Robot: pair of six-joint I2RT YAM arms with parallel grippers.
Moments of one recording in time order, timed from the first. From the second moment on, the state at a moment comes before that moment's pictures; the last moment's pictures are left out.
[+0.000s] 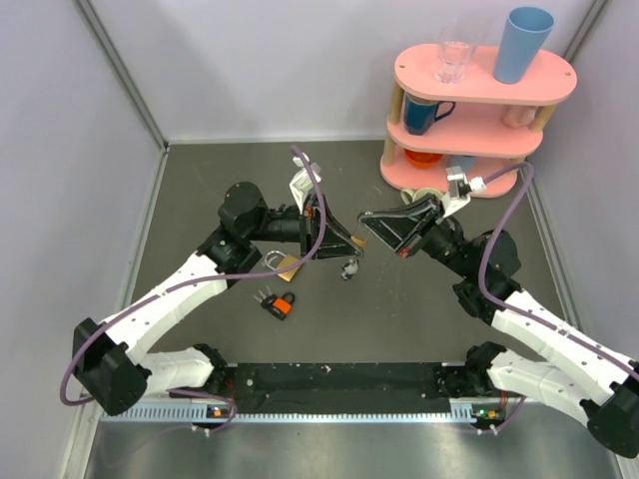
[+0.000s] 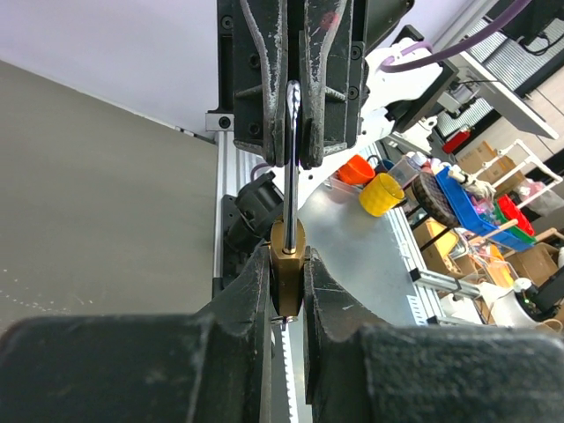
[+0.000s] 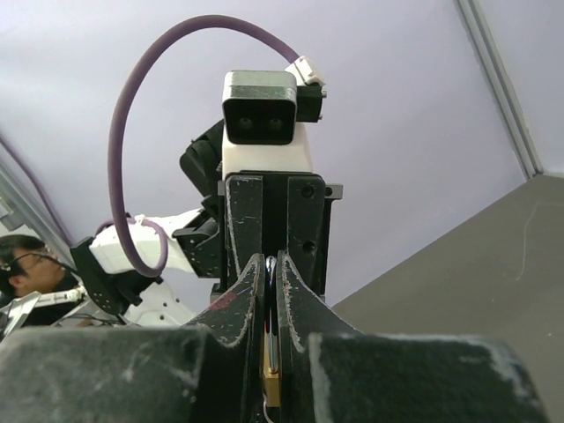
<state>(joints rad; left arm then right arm) -0.67 1.19 1.01 0.35 1.00 -0.70 0.71 0.88 0.67 0.73 -0.40 0.81</state>
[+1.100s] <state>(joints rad) -0.63 1.19 1.01 0.46 1.08 -0.82 0.80 0.87 0.64 0.79 -0.27 0.76</state>
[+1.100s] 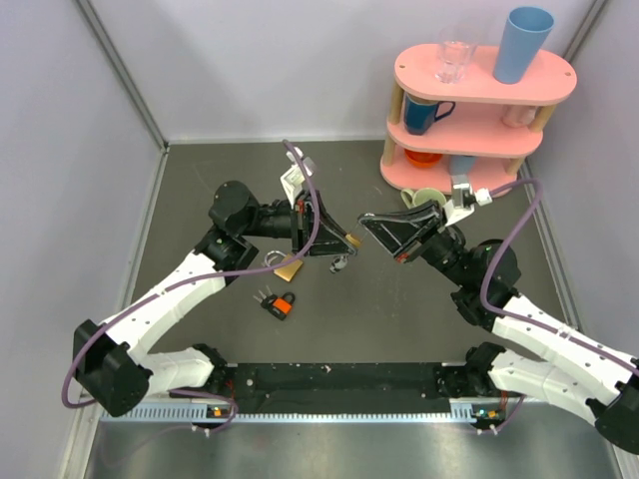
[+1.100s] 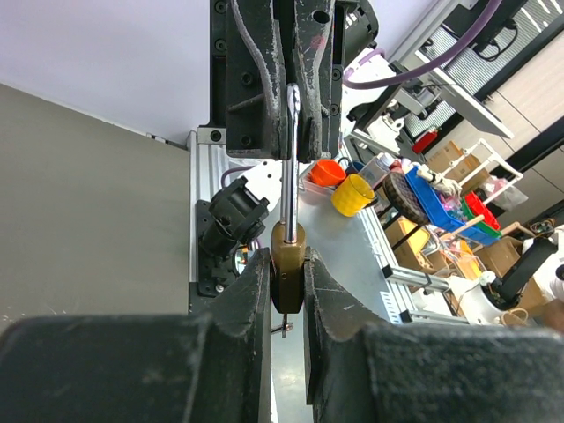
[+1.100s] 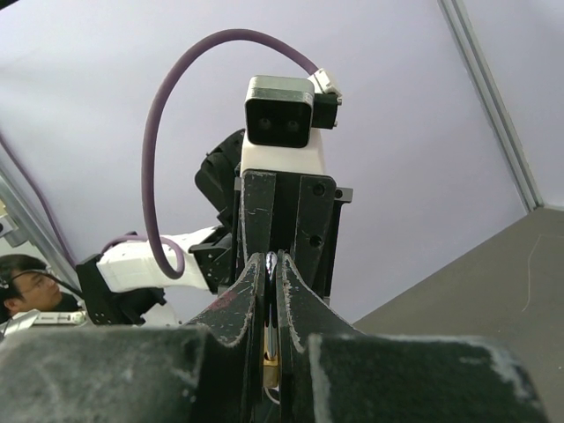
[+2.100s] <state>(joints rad) -0.60 1.14 1.01 0.30 1.00 -0.71 0.86 0.96 0.65 0.81 -0.15 0.80</state>
